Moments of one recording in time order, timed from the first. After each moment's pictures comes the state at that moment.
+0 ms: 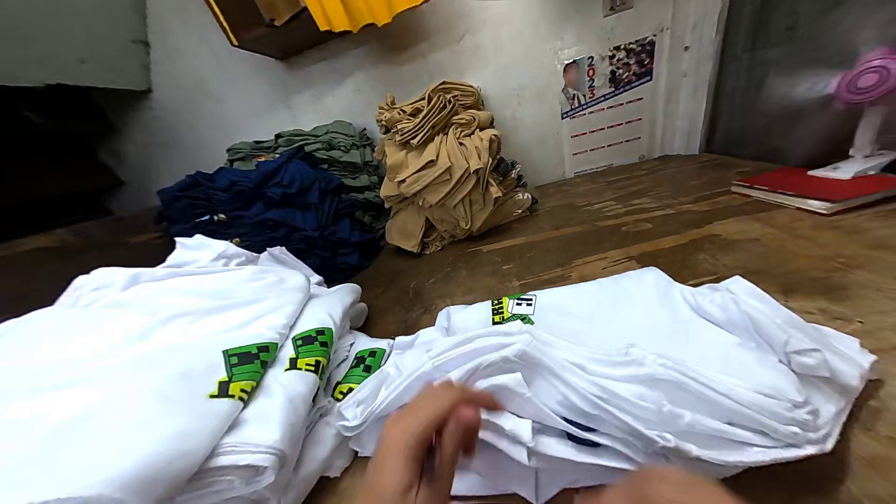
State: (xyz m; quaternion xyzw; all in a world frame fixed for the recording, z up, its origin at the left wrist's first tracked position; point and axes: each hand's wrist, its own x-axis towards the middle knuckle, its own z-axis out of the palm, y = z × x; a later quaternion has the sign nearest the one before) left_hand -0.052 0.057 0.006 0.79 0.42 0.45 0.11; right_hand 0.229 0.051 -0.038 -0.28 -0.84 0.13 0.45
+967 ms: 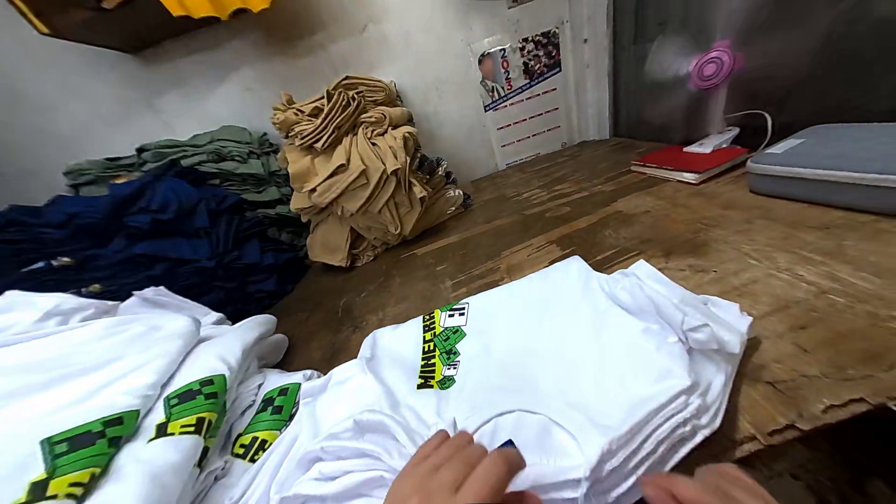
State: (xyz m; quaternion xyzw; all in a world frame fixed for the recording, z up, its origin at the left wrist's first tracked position) left_hand 0.033 0.042 0.006 0.90 0.34 0.28 0.00; right_hand 0.302 -0.004 -0.054 -0.44 -0.70 0.06 0.56
